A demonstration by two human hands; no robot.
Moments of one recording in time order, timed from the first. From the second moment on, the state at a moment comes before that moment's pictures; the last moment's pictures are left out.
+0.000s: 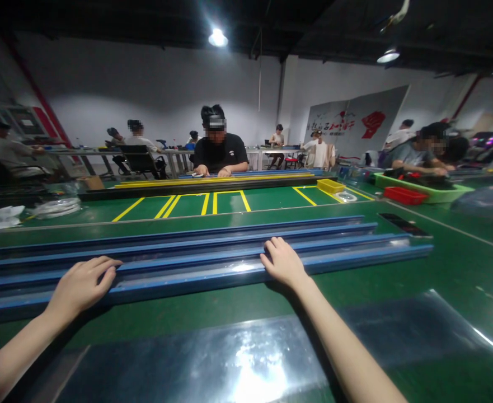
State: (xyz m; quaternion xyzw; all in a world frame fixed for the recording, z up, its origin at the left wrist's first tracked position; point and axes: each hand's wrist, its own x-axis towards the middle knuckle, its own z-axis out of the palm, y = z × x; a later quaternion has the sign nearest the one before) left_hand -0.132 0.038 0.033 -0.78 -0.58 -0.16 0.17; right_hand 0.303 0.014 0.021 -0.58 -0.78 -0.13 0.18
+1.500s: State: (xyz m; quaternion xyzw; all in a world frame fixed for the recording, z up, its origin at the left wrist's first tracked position) left_hand -0.027 0.137 0.053 -0.82 -0.55 -0.12 0.09; right_hand 0.264 0.131 0.037 -0.56 -0.81 -0.06 0.17
